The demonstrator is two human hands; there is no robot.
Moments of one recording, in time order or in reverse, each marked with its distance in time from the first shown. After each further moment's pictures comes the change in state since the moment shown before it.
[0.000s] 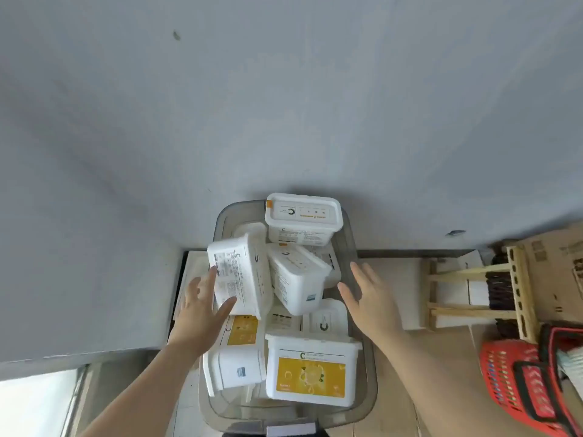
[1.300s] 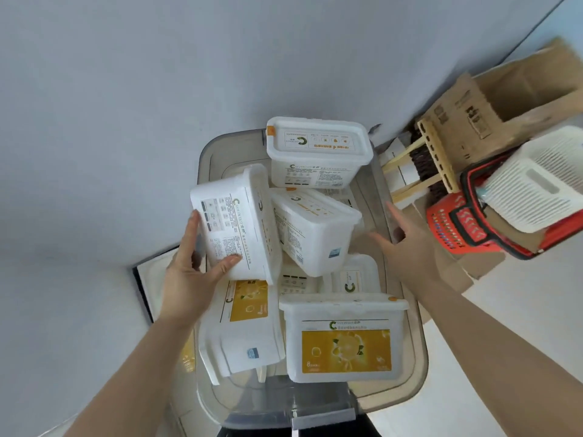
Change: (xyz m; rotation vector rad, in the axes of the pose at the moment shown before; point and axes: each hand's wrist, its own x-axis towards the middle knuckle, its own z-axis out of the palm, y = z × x) left_hand -0.015 0.097 -0.024 -0.479 -0.116 0.321; right_hand -0.122 0.055 -0.045 0.539 0.453 0.400
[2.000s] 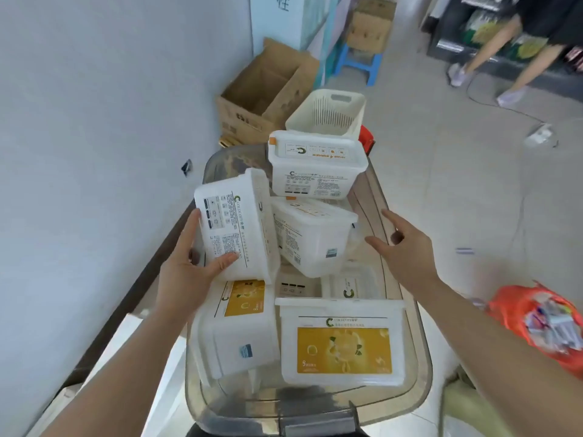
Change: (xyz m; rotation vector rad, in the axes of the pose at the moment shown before) left_hand -0.102 0.161 0.304 0.182 -0.579 0.349; right_hand -0.172 0.186 -0.299 0.060 0.583 0.446
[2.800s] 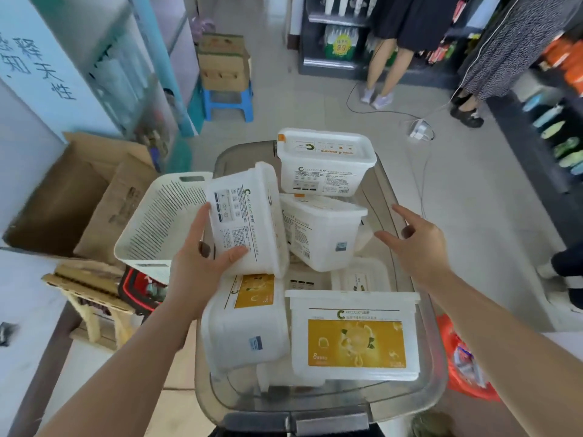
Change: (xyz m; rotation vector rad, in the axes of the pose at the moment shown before) left_hand 0.268 0.303 0.420 0.128 -0.325 0.146; right_hand 0.361 0.165 -0.291 -0.075 0.315 0.256
